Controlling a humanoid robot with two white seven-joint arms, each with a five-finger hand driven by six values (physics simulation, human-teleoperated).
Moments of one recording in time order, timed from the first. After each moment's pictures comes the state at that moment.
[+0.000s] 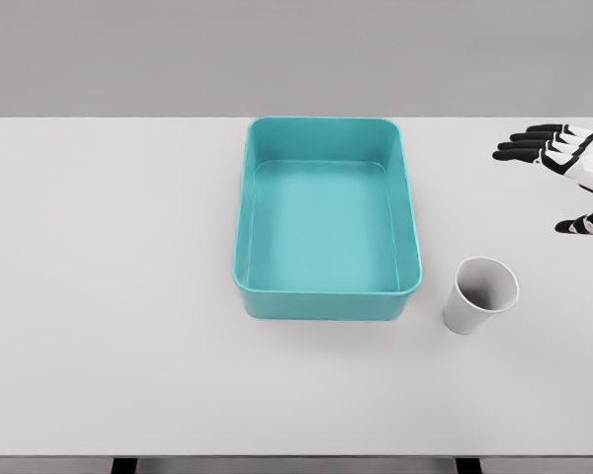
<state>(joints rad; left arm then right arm) 0.07 0.00 -0.12 -0.10 0.02 -0.01 -0.07 -0.12 -0.95 -0.10 -1.75 0.07 -0.61 0.60</state>
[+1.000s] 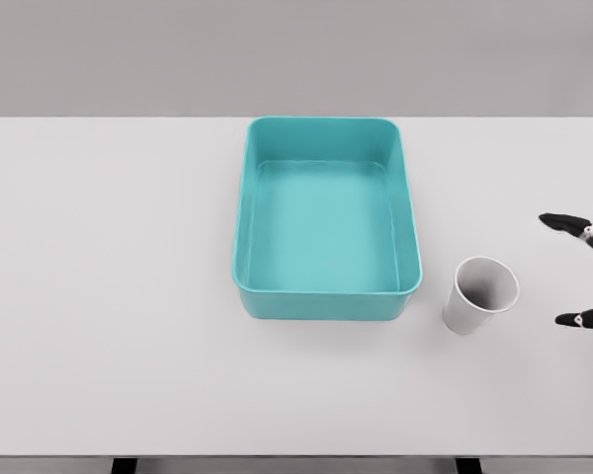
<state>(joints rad) 0.07 0.00 -0.12 -0.10 0.02 -0.01 -0.07 0.28 -0.87 -0.14 -1.58 -0.51 -0.61 0.61</state>
